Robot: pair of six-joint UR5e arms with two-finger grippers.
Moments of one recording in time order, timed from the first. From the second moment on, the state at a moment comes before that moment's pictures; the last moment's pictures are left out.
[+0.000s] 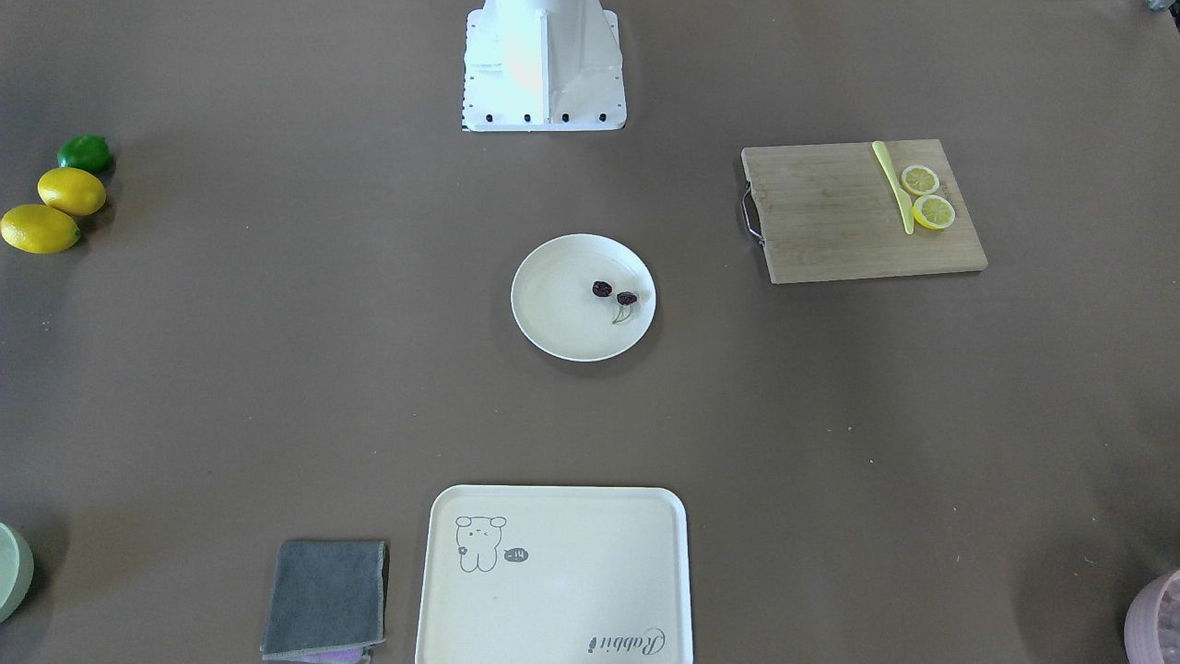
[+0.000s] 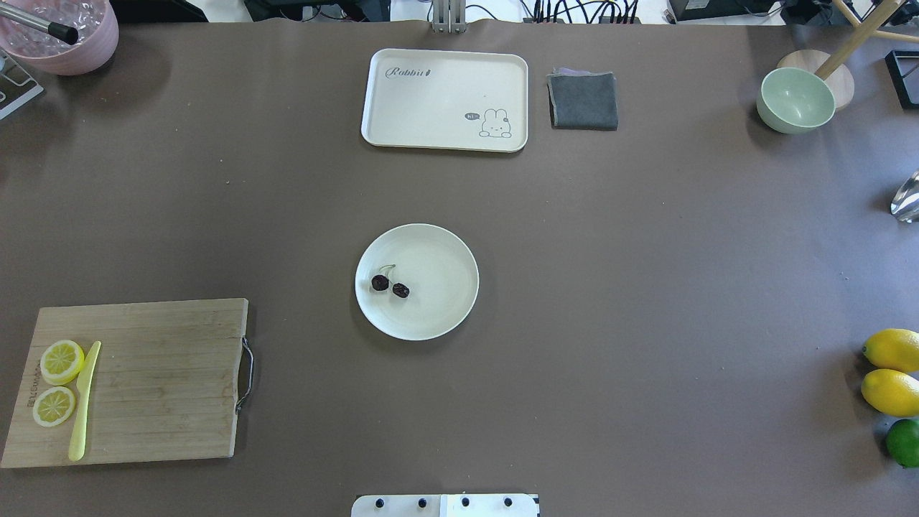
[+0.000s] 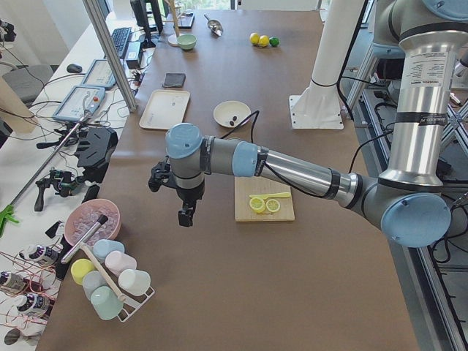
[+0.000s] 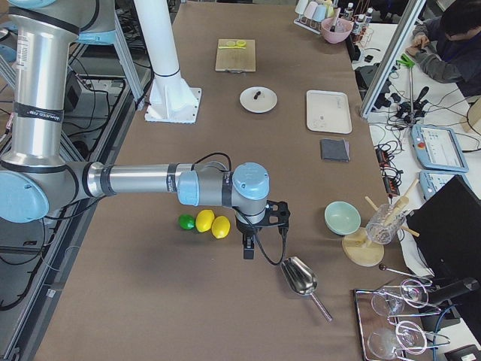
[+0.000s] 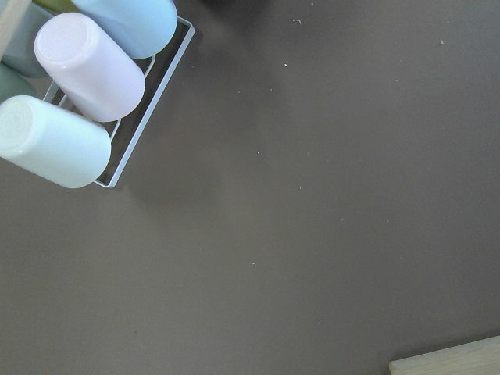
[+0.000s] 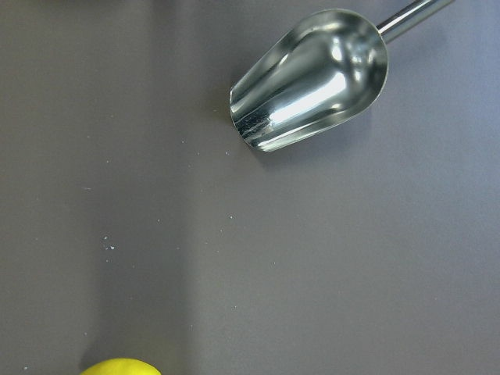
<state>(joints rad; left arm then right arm) -1.58 -1.60 -1.79 -1.40 -2.37 0.10 1.58 -1.74 1.81 -1.61 2.30 0.00</state>
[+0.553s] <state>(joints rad) -1.59 -1.55 -1.73 -1.42 -2.41 0.10 1.58 -1.74 1.81 -1.61 2.30 0.00</state>
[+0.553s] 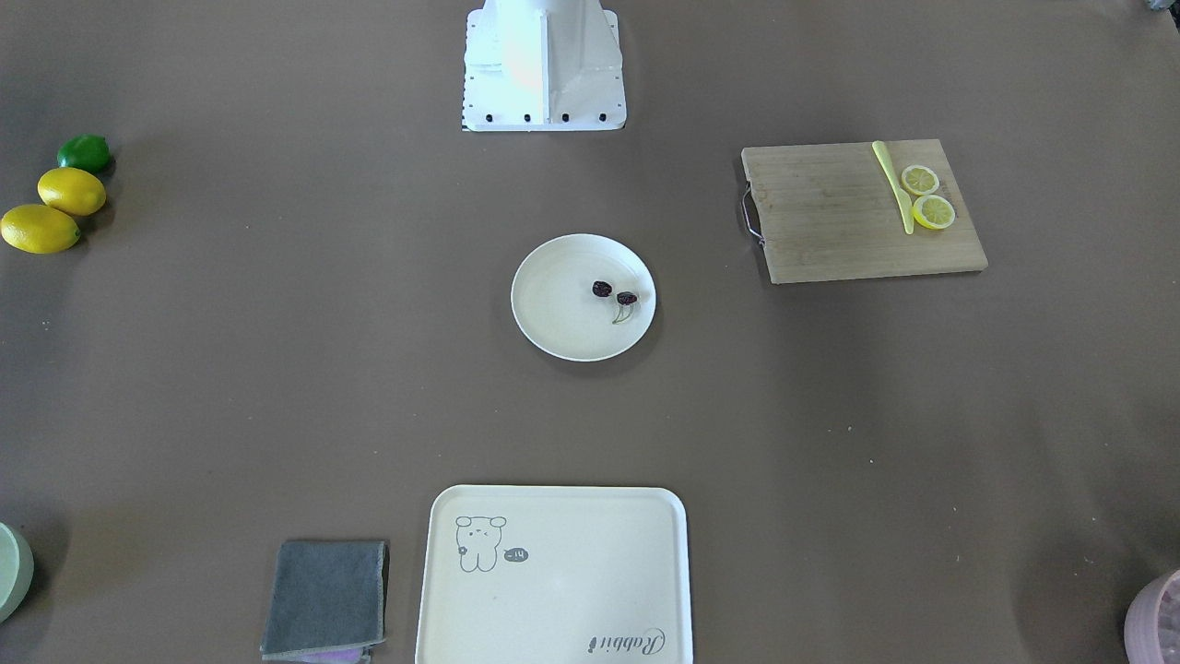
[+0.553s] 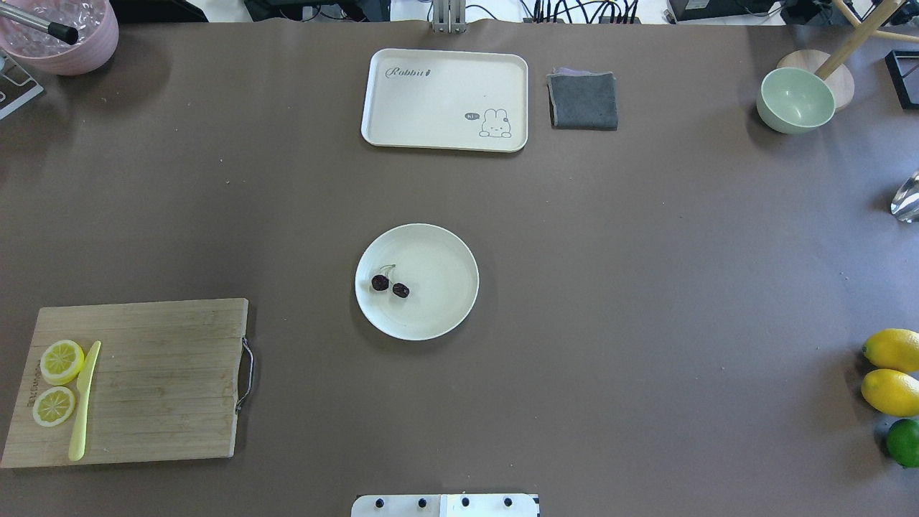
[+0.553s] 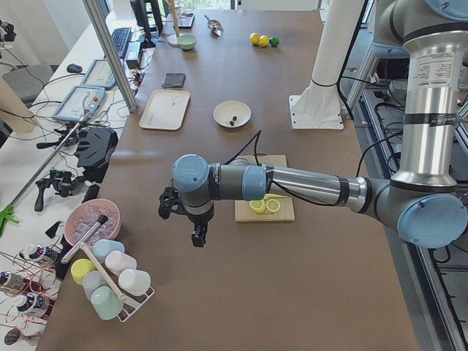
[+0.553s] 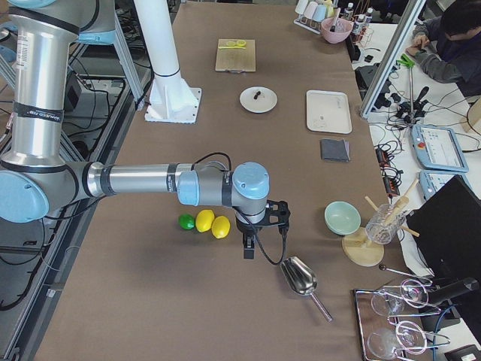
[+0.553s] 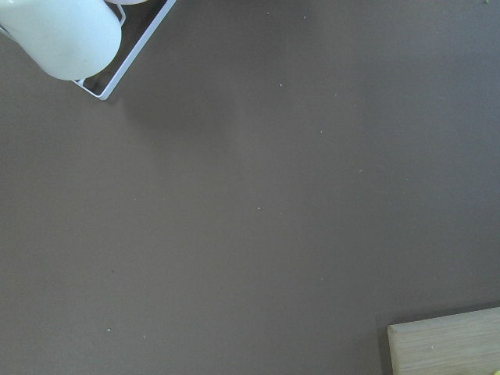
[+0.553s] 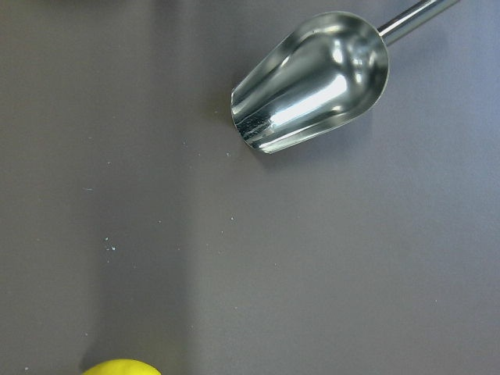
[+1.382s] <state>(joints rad) -1.61 -1.47 -1.72 -1.48 -2.40 0.10 1.57 -1.75 1.82 -1.61 2.30 0.00</state>
